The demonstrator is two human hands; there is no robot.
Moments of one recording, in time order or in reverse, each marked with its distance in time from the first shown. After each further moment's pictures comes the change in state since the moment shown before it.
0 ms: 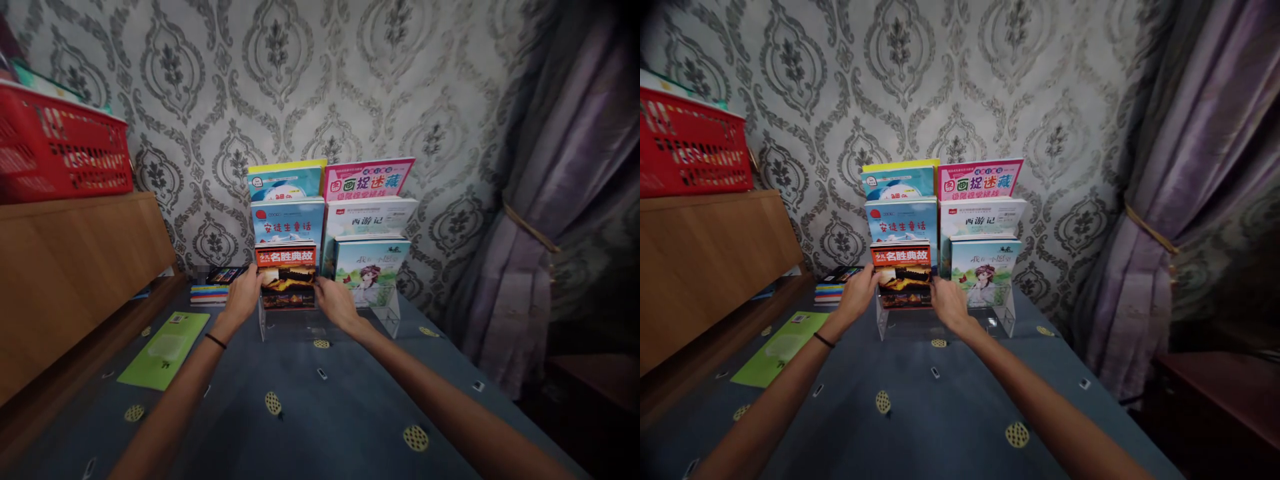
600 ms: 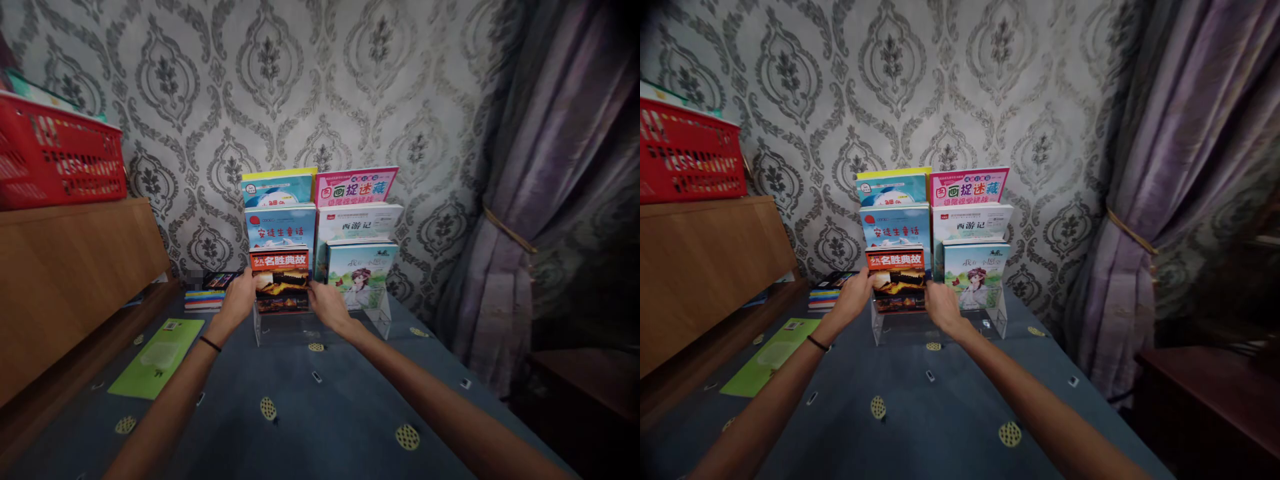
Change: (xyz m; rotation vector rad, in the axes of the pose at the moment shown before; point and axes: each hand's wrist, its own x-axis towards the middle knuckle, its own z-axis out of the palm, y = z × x) left_hand 0.007 0.003 -0.003 0.000 -0.032 0.006; right_hand 0.001 0.001 0.000 -0.042 -0.009 -0.035
